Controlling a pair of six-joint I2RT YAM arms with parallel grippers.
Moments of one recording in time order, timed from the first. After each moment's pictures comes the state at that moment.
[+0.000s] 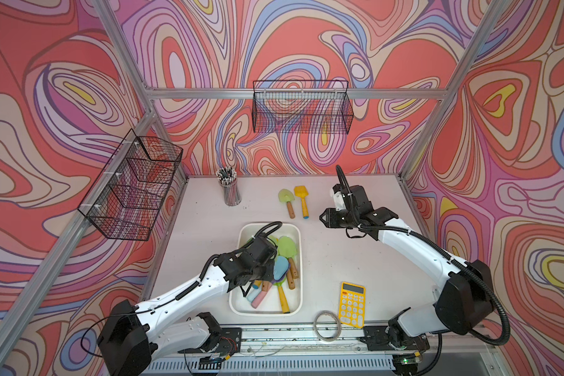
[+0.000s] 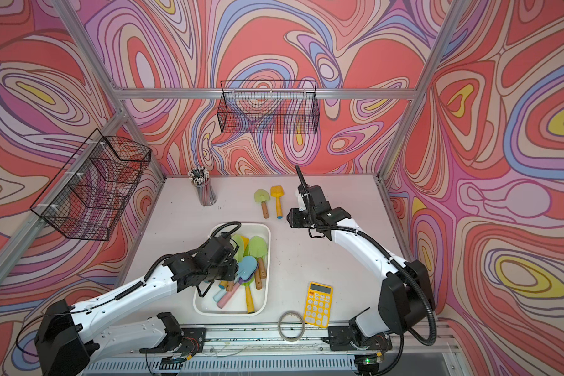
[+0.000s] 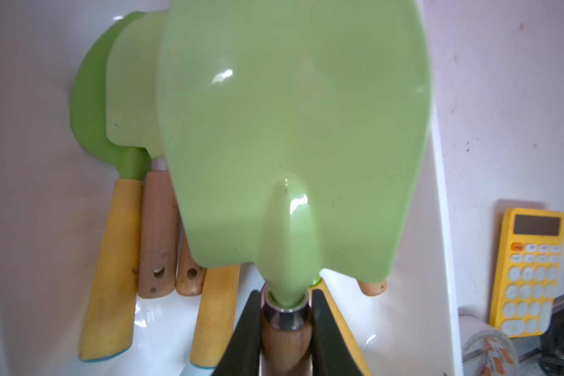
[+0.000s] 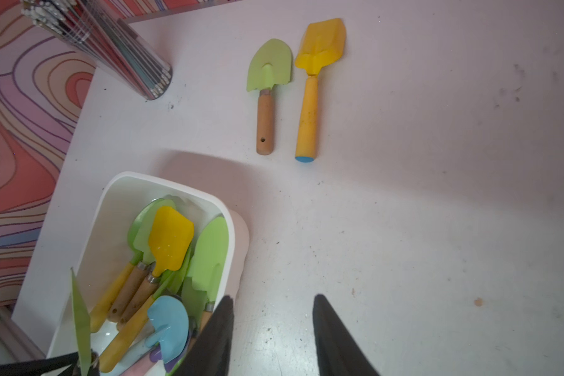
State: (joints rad) left arm -0.74 1.11 0.77 -0.67 -0.06 -0.67; right arm 0.46 1.47 1.18 -0.49 -0.20 0.38
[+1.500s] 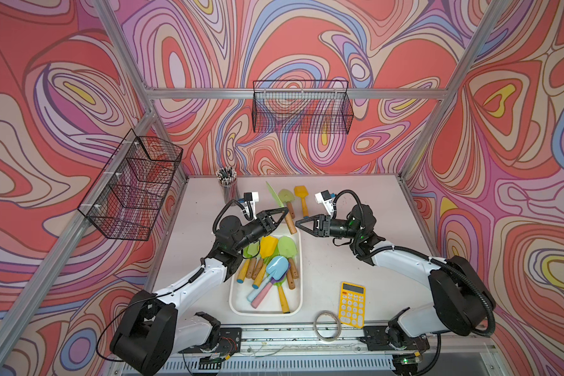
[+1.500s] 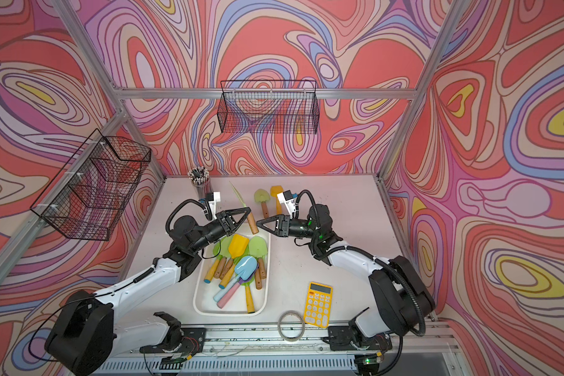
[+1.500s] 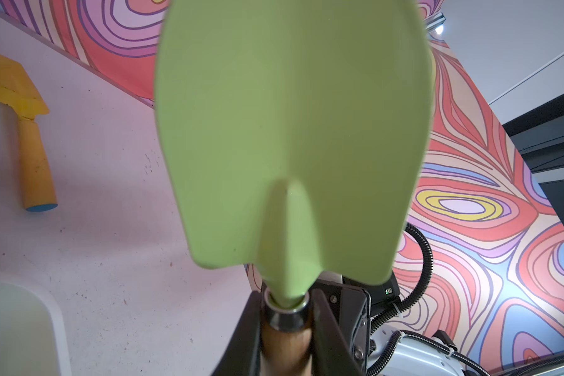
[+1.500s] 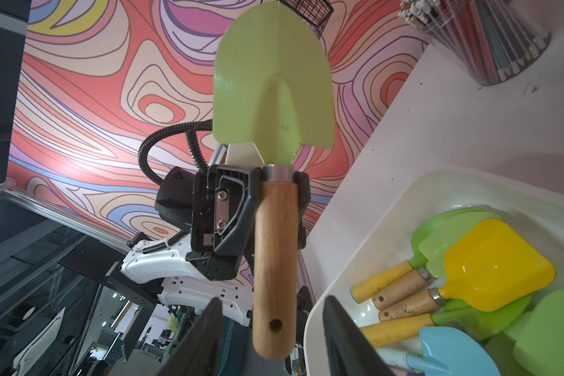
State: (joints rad) left arm -0.44 1.23 0.61 0.74 0.52 -1.21; right arm 0.51 1.49 0.78 0.79 -0.93 1.08
